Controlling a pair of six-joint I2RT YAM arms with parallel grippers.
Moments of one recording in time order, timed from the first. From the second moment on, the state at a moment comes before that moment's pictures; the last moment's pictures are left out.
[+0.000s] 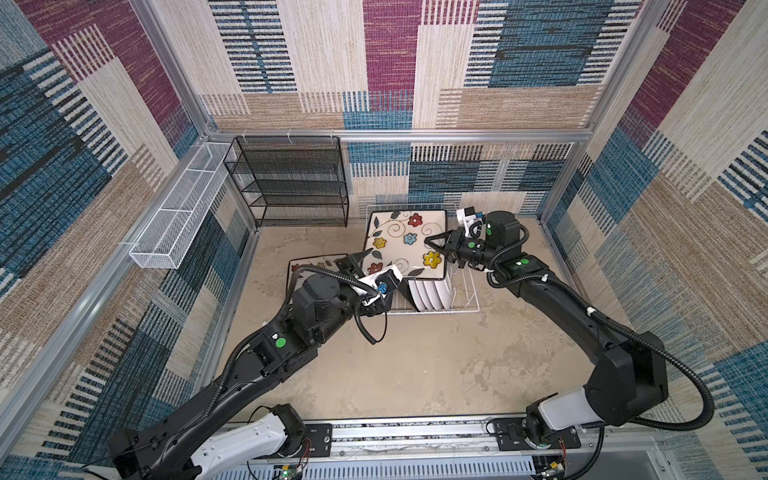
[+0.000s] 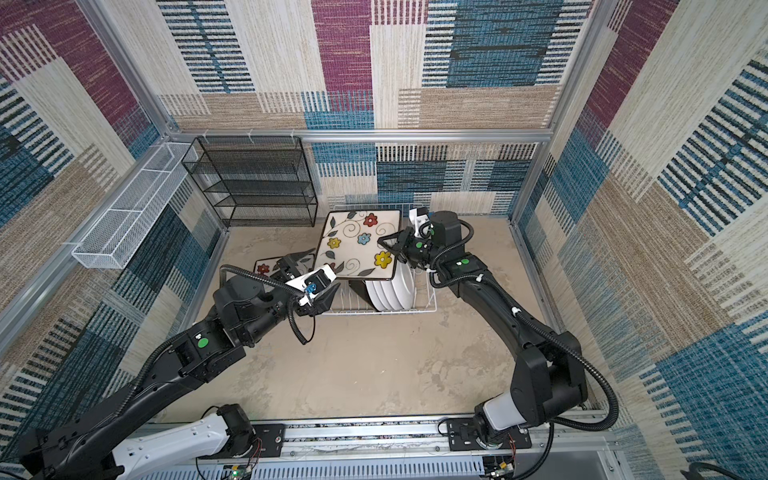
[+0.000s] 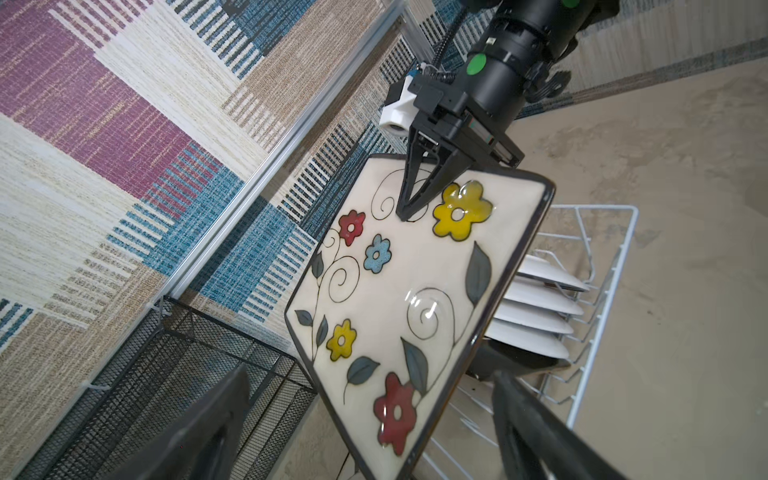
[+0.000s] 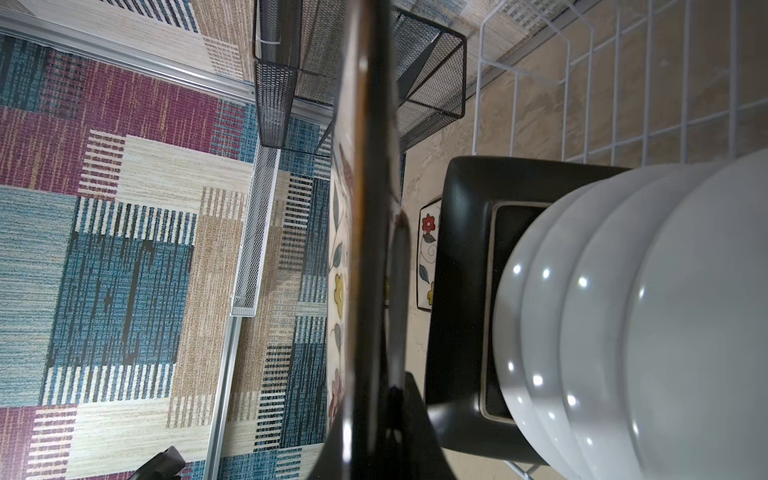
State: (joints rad) left arm -0.83 0.93 1.03 -0.24 -0.20 0.65; right arm 0.36 1.46 1.22 -0.06 -0.65 1.06
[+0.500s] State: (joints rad) left arm -0.48 1.01 1.21 -0.36 0.07 0.02; right arm 0.33 1.37 1.15 -0.04 -0.64 1.02
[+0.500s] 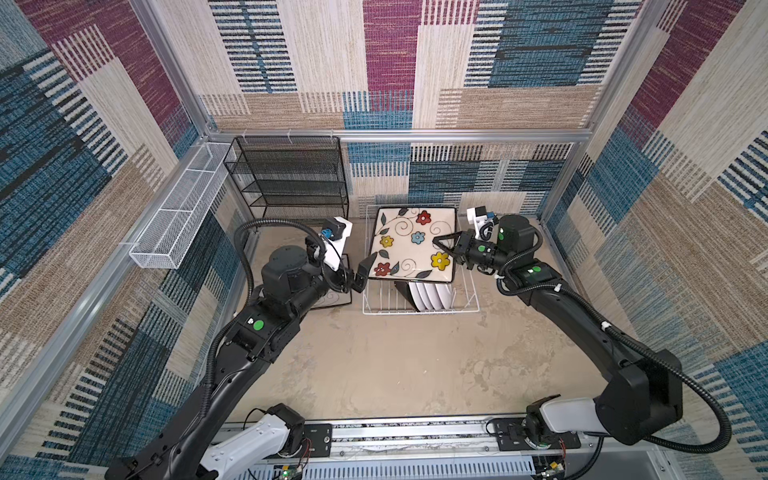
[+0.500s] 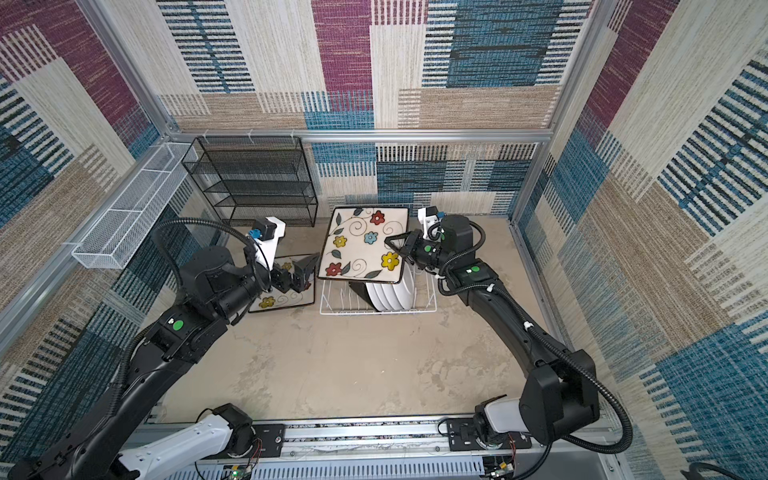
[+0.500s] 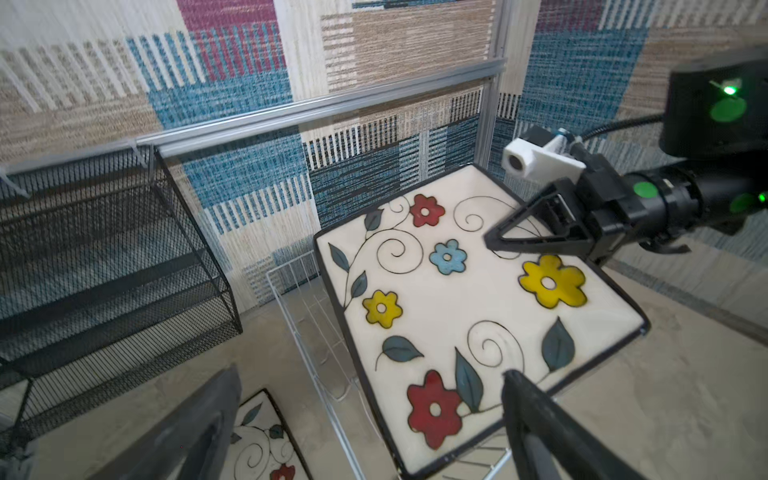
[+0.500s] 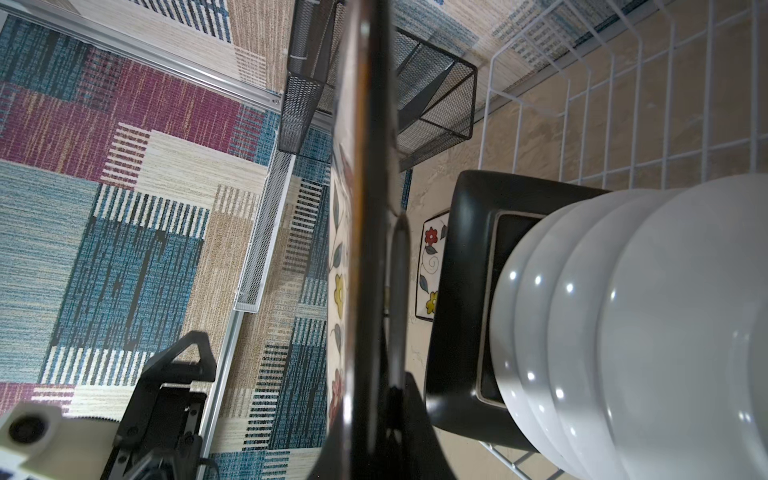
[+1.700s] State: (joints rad) left arm -0.29 1.40 1.19 -0.19 0.79 -0.76; right arm 0.33 1.38 1.10 0.06 -0.75 0.95
